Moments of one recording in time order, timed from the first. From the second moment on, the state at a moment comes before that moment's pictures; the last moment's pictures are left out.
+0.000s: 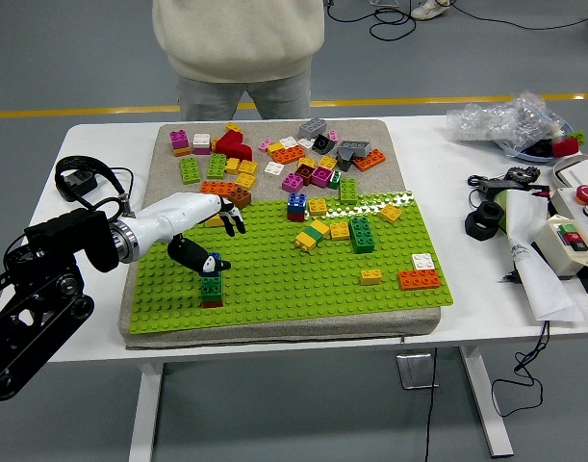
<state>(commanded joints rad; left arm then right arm) -0.50 0.37 -1.02 -1.43 1.96 -0.33 0.06 0.08 -0.15 1.60 0.18 -1.64 0.04 -0.03</state>
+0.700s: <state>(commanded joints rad) -0.40 0.40 -1.06 -1.42 2.05 -0.32 0.07 0.08 -0.15 1.60 0.18 -1.64 0.05 -0.03</state>
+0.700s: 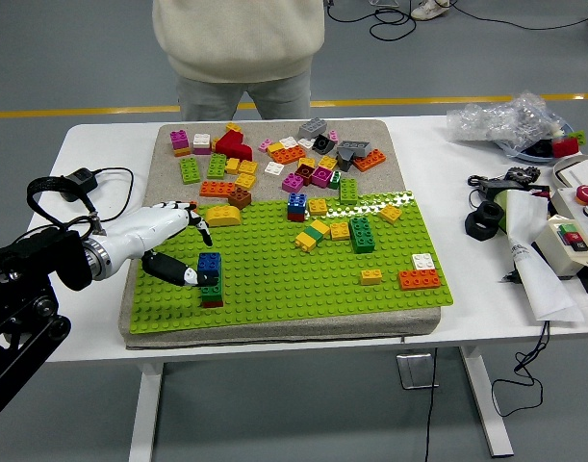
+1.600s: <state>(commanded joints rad) -0.38 0.40 -1.06 -1.41 2.04 -0.33 0.07 0.08 -0.15 1.60 0.18 -1.64 0.05 -0.03</state>
